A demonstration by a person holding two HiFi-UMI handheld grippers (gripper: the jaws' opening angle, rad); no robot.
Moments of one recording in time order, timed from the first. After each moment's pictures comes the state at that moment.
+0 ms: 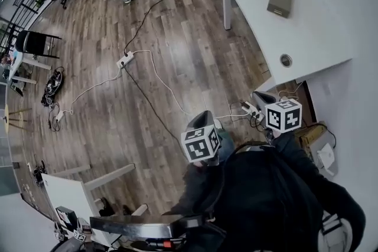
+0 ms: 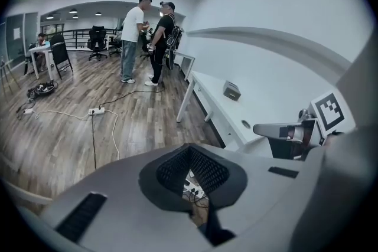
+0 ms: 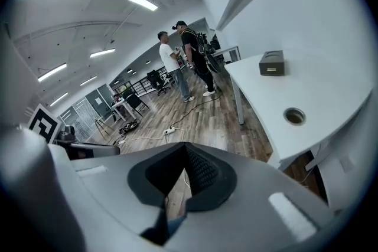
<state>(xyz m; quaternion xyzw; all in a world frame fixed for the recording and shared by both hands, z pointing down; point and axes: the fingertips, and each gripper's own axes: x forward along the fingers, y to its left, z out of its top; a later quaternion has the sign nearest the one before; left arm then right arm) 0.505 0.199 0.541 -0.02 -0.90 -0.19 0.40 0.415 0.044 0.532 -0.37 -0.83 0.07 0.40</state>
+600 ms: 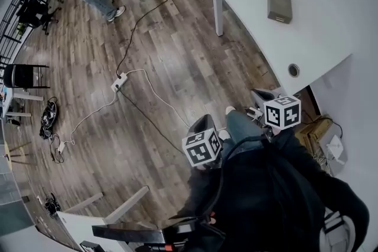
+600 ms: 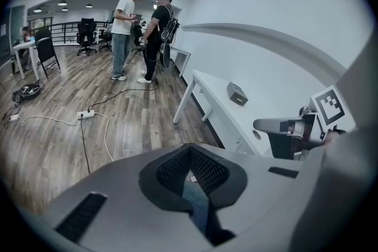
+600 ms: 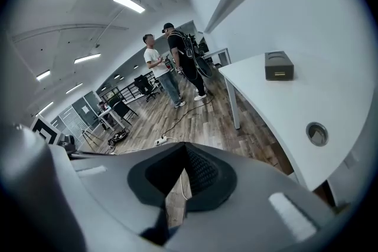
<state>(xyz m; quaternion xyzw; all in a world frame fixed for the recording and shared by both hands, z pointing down) 0.405 0.286 0.556 0.02 -0.89 -0.20 0.41 0.321 0.127 0.532 -0.31 -0.86 0.09 0.40</state>
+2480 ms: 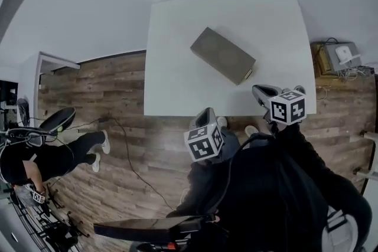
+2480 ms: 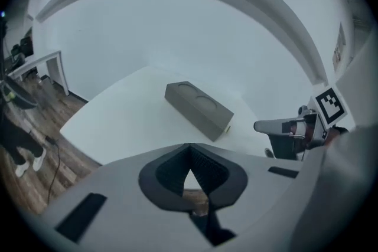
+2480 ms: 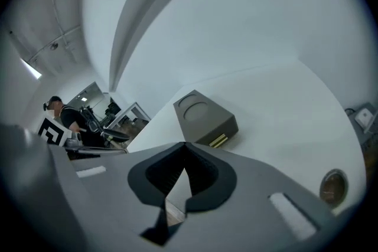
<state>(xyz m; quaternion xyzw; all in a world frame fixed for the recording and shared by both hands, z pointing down) -0.177 0.075 0.536 0.50 -0.74 0.09 0.44 -0.065 -0.057 0.526 0.16 -0.89 0.33 0.28</state>
